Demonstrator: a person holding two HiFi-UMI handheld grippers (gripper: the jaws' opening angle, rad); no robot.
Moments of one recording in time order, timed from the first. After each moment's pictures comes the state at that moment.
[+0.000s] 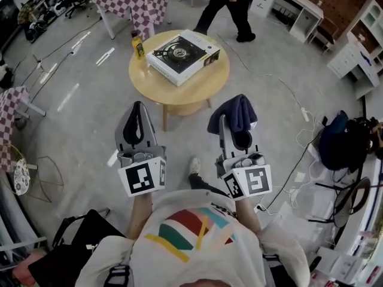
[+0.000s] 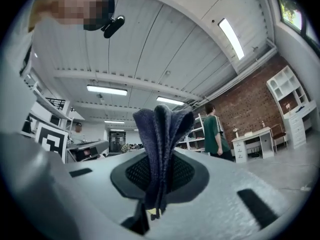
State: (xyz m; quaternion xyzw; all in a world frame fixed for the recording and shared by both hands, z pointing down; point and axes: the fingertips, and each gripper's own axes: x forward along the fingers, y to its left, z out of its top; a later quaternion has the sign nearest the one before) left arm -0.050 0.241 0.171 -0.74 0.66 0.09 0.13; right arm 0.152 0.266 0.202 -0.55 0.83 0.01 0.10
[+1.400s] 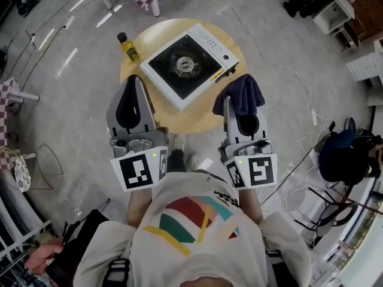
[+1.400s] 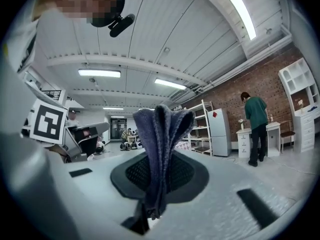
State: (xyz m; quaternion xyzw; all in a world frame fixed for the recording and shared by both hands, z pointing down) left arm -0.049 -0.056 0.167 -0.73 0.67 0.08 0.11; right arm 0.142 -0.043 0.235 -0.54 0.84 -0.02 0.02
